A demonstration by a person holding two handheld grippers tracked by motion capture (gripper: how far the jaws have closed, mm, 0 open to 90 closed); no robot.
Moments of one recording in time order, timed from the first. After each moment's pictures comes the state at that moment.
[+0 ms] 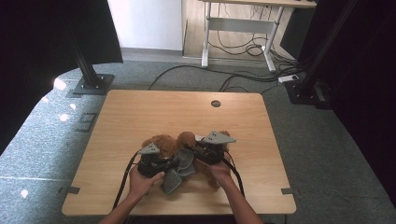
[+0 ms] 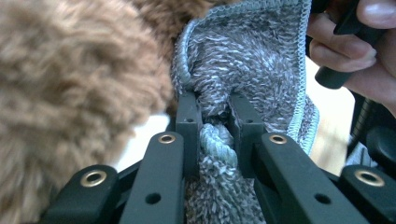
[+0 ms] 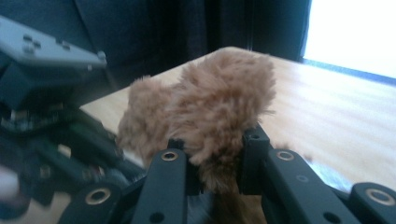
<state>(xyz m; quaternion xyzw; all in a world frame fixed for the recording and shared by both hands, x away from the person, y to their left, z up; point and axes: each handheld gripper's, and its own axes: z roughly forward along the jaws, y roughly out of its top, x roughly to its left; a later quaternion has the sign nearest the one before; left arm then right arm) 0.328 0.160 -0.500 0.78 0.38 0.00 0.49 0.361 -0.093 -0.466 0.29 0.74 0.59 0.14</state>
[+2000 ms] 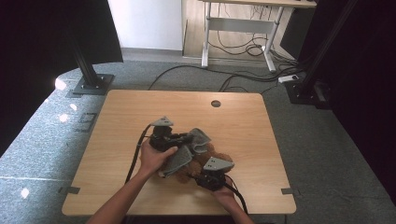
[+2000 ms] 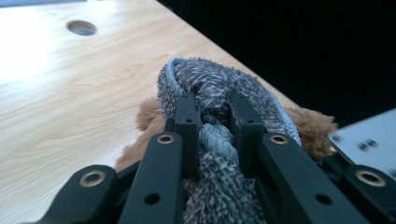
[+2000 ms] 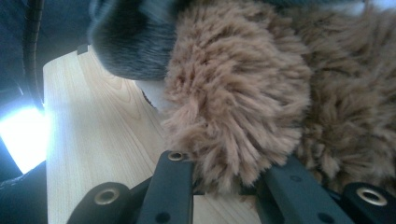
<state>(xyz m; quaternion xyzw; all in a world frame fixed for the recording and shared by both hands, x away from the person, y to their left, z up) 0.379 0.105 -0.419 0.79 0.35 0.02 0.50 0.308 -0.102 -0.528 0.28 0.79 0.54 0.08</state>
